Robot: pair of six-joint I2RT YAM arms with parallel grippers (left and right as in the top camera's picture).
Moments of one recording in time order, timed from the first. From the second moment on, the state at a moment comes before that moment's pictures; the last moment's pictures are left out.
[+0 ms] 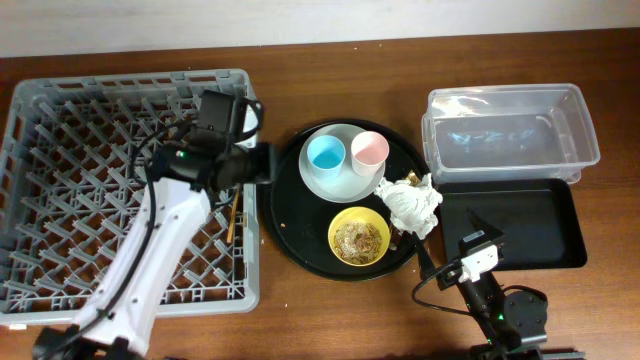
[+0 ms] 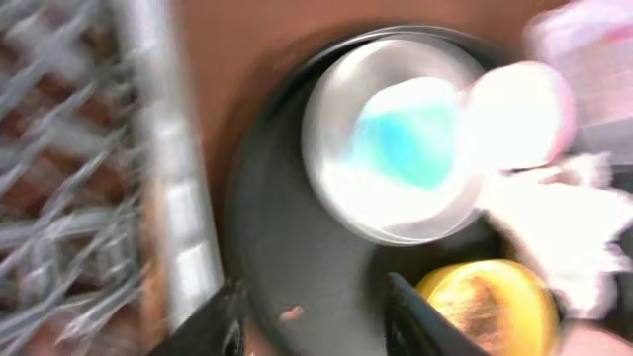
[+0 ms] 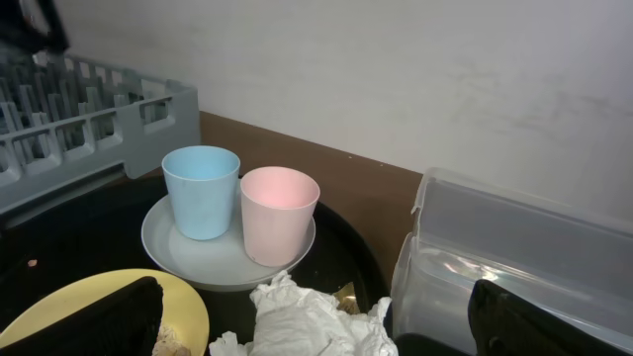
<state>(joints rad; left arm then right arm) -0.33 1.54 1.35 -0.79 0.12 -0.23 0.09 0.01 0.01 -0.05 -0.26 -0.16</state>
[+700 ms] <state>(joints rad) -0.64 1.85 1.36 -0.45 -0.10 -0.15 0.09 0.01 0.01 -0.05 -0.26 -0.16</state>
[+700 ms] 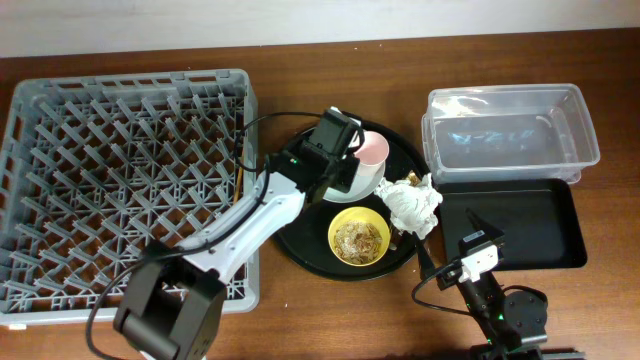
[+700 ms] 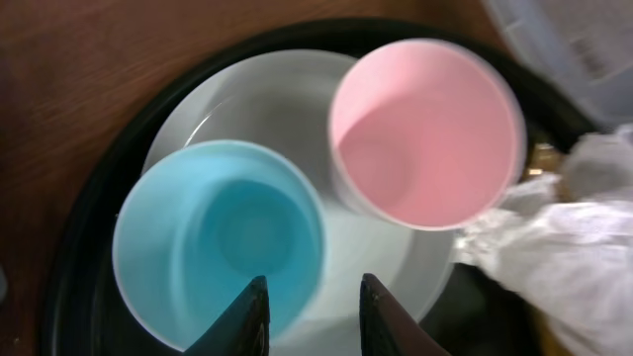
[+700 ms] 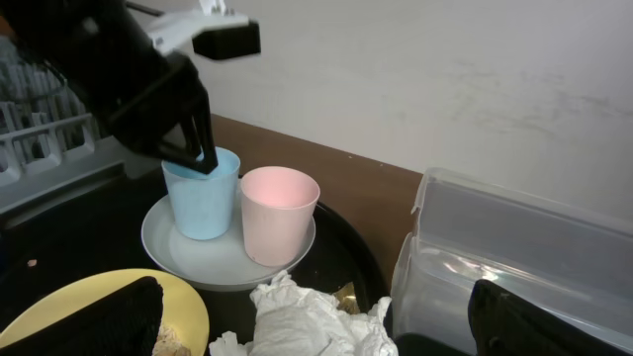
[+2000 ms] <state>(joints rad) -0.64 1.76 1.46 -0.62 -0.08 -0.14 0.09 0.01 0.01 -0.05 -0.26 -0.16</state>
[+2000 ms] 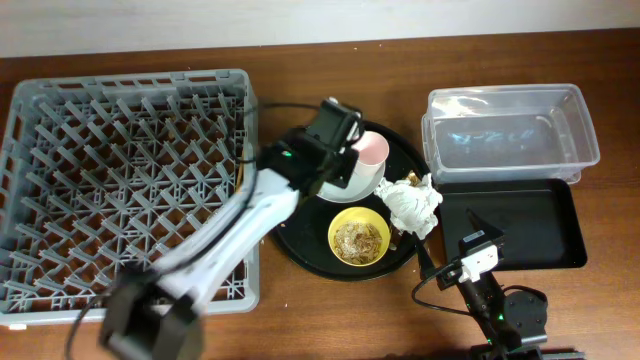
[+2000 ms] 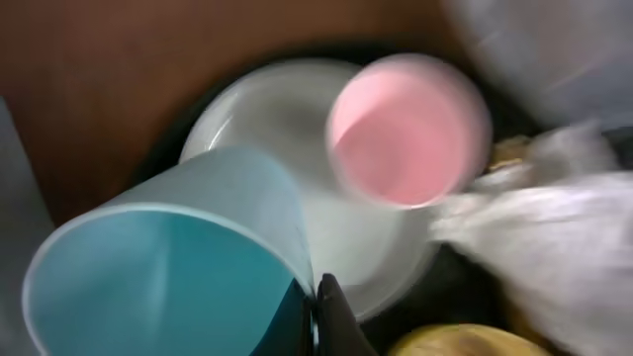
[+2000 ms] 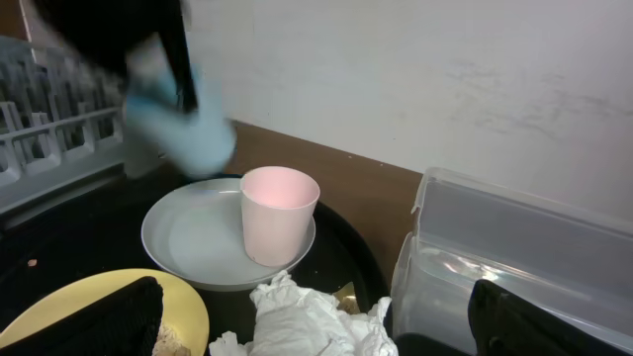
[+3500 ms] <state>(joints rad) -0.32 1.29 1.69 -0.98 1.10 -0.25 0.09 1.06 1.23 -0.76 -0.89 0.21</state>
